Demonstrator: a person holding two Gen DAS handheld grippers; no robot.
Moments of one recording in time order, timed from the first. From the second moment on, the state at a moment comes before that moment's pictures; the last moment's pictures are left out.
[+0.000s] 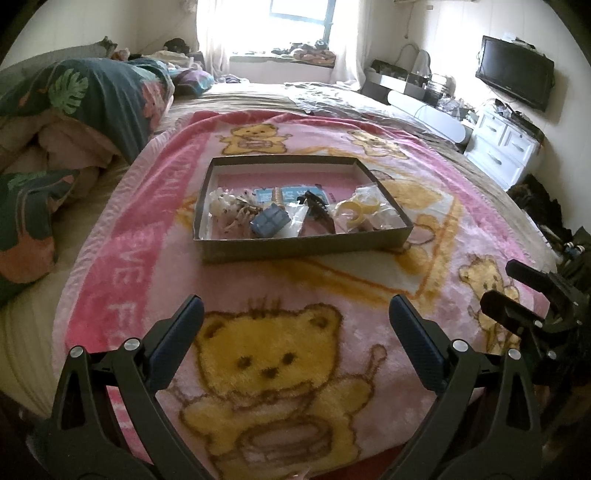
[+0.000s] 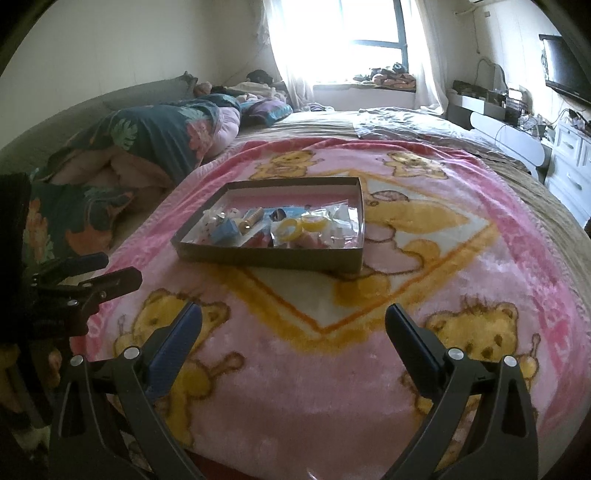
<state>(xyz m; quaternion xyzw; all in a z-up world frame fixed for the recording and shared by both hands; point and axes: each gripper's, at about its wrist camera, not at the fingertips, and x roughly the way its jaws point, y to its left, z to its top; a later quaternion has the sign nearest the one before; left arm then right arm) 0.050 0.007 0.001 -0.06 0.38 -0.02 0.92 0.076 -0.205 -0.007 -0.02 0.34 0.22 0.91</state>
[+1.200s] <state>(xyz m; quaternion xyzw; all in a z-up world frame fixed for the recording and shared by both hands) 0.042 0.008 0.003 -0.06 0.38 -0.01 0.92 0.072 -0.211 -0.008 -0.01 0.34 0.22 0.91</state>
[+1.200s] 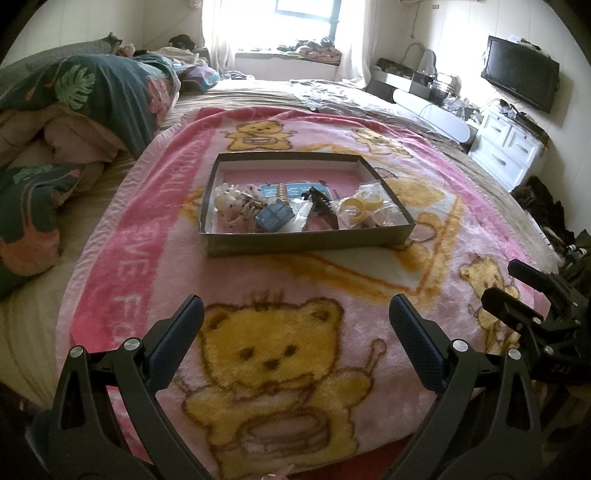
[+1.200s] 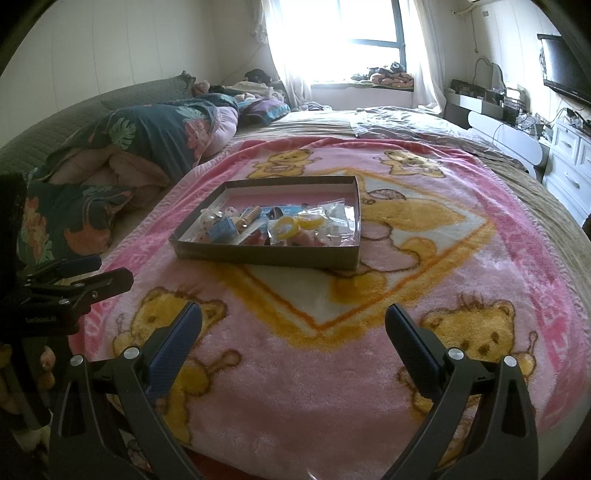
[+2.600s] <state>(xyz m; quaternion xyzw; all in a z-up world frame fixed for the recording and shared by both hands) 0.039 0.008 0.006 -0.05 0.38 0.00 0.92 0.072 -0.211 -0.007 -0.01 0.34 0.22 0.92</state>
